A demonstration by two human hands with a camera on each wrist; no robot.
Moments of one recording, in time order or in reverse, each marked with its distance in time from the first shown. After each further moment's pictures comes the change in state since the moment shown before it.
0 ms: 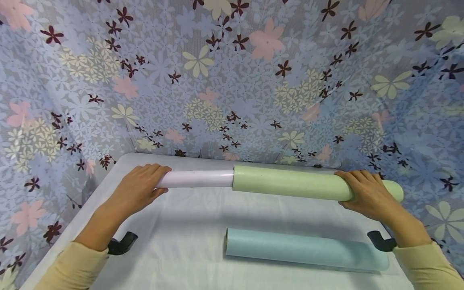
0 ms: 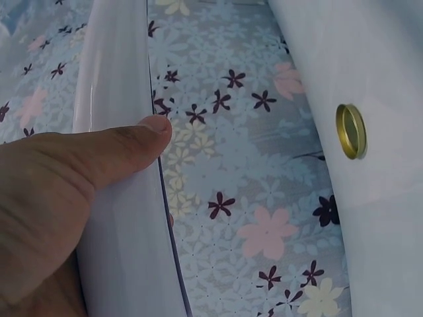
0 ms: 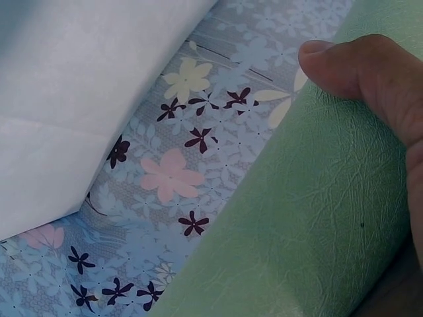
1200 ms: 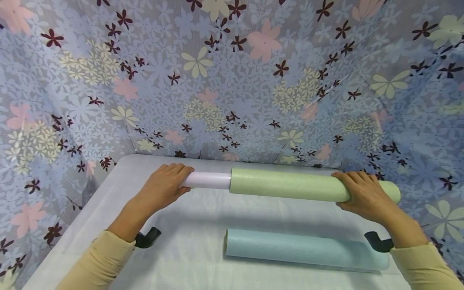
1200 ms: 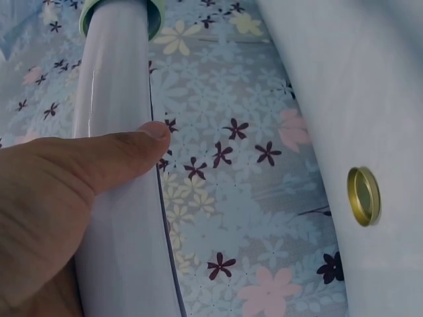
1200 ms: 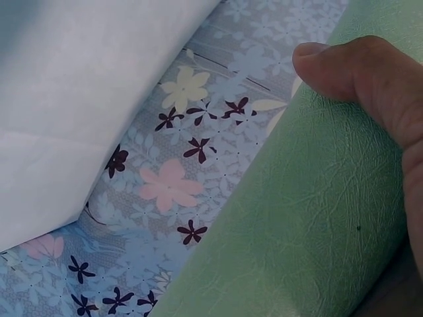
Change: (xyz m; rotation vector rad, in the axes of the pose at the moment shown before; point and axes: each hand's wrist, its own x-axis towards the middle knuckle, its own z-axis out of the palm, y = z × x) left_hand 0.034 0.033 0.019 0.001 -0.030 0.063; right_hand -0.002 -0.007 0.003 0.007 0.005 0.007
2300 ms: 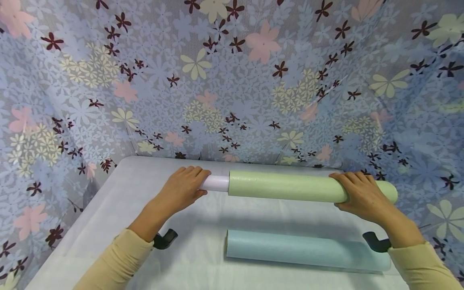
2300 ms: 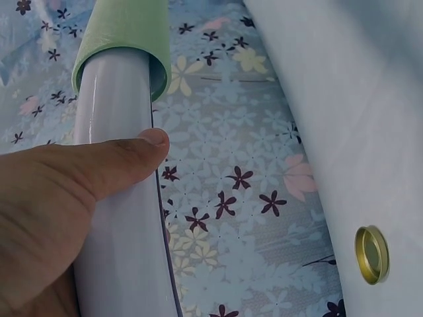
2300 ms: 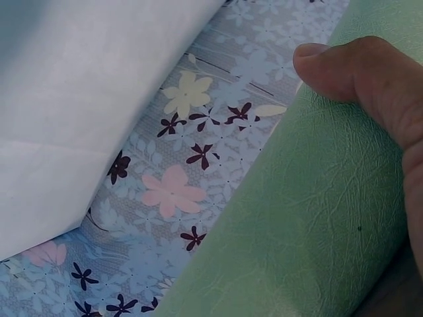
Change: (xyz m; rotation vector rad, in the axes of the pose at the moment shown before) left_hand 0.023 0.030 0.012 -0.004 0.029 0.042; right_hand 0.004 0.000 0.006 0.010 0.017 -0.024
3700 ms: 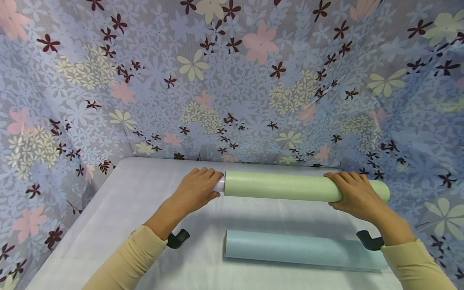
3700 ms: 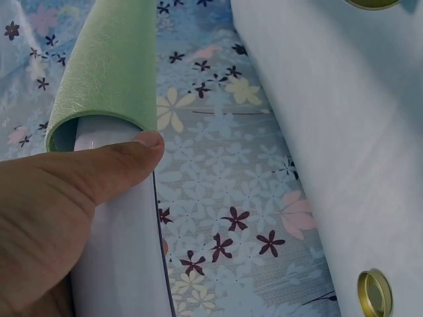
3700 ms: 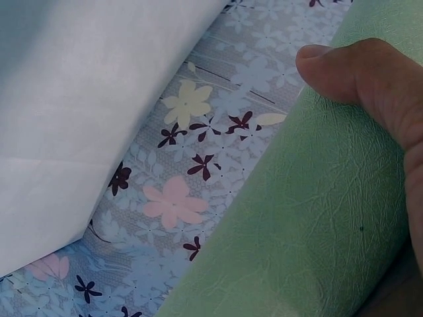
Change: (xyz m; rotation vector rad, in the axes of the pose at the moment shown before) left_hand 0.024 0.024 0.012 0.027 -0.019 0.045; right_hand 0.004 0.000 0.007 0.031 0.020 -0.023
